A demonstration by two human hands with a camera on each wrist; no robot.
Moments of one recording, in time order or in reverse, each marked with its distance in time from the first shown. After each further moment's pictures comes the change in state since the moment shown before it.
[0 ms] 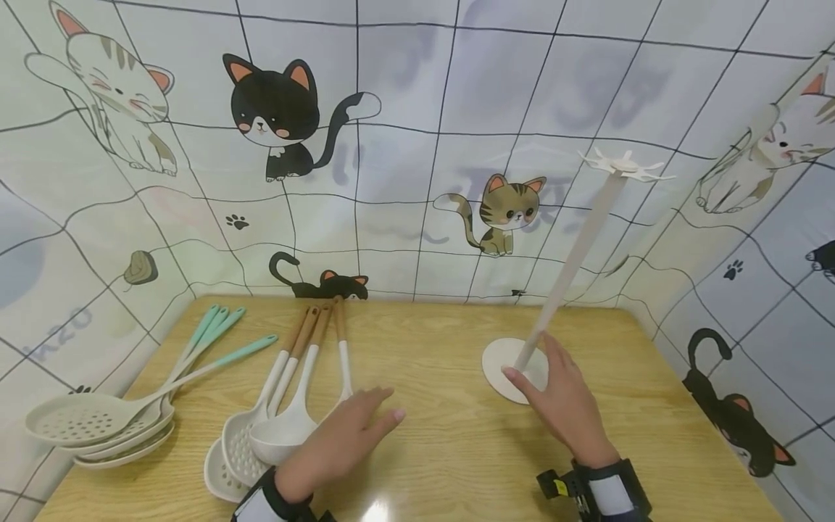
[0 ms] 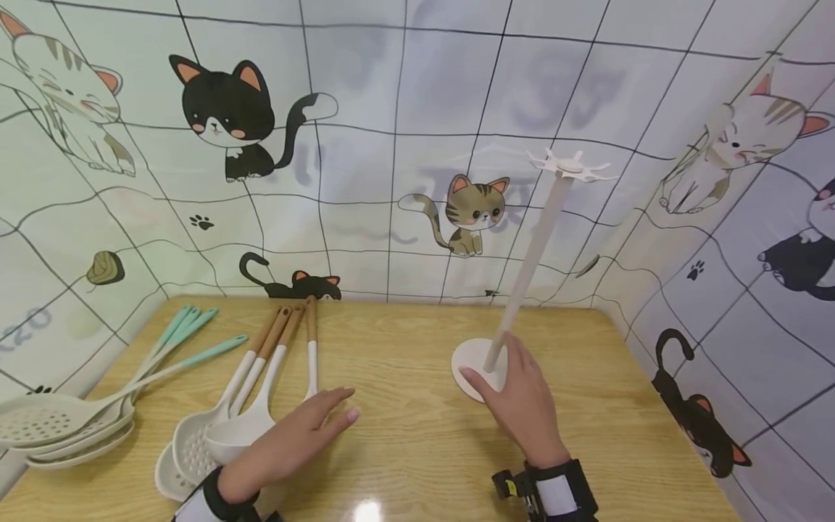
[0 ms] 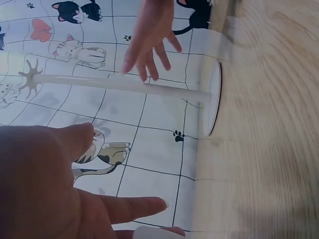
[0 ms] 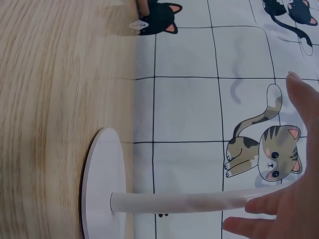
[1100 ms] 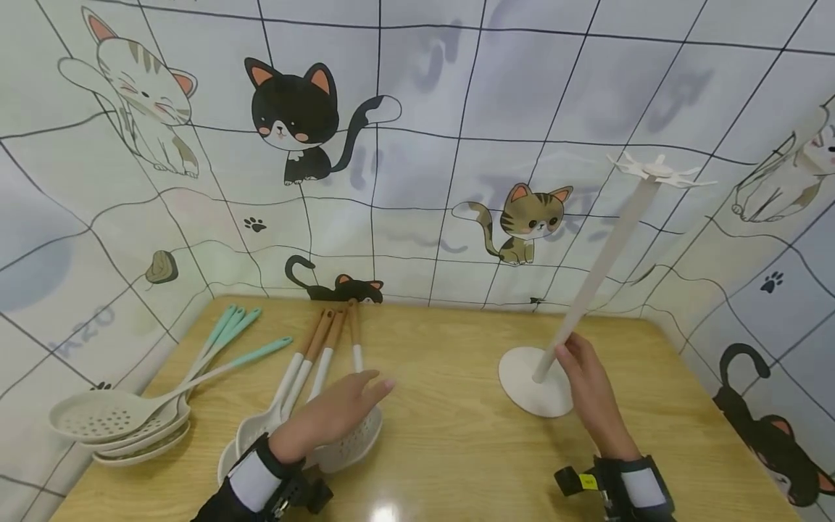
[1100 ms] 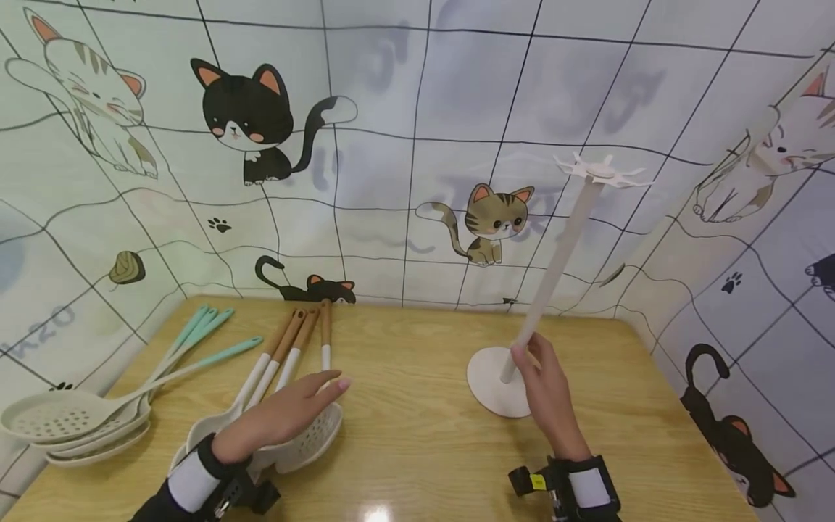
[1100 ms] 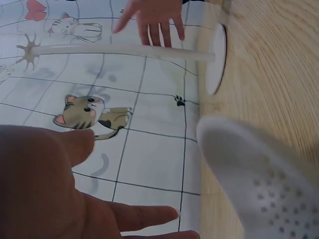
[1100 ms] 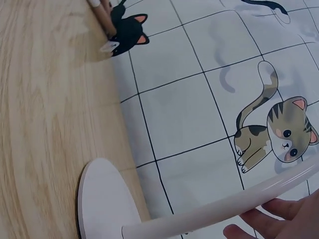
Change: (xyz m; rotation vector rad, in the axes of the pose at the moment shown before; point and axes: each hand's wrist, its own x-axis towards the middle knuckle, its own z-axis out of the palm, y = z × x) left_hand 0.021 -0.004 -0.044 0.012 -0.040 -0.157; right_hand 0.032 0.013 -0.004 0.551 -0.038 0.020
